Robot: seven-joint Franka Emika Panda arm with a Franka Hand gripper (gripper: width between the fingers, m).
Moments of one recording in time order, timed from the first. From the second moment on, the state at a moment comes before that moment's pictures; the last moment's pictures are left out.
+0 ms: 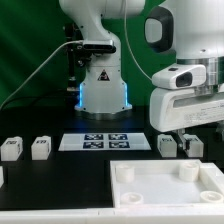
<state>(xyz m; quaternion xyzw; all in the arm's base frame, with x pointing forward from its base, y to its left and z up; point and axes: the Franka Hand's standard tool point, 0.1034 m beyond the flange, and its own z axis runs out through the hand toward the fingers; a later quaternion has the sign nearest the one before) 0.452 0.167 0.040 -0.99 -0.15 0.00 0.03</state>
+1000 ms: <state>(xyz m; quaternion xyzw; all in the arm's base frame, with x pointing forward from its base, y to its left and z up) 0.421 0.178 0.030 -0.91 -0.07 0.41 -0.05</state>
